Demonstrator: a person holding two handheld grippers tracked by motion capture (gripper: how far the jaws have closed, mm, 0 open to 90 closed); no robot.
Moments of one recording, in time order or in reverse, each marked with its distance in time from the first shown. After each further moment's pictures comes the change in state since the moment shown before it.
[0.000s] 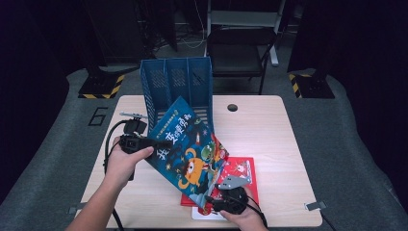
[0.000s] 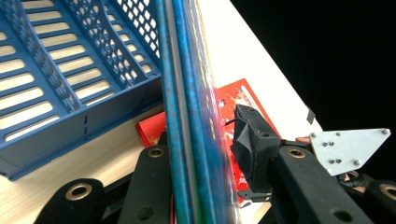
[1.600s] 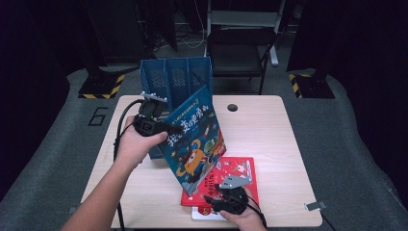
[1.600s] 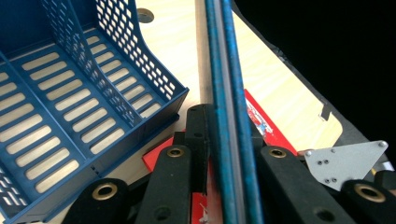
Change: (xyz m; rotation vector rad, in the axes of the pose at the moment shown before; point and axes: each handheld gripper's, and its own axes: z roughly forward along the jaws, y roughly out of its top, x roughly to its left) left arm -0.046 0.053 0.006 0.043 0.076 0.181; right arm 0.001 -0.001 0.001 -0.028 0.019 0.062
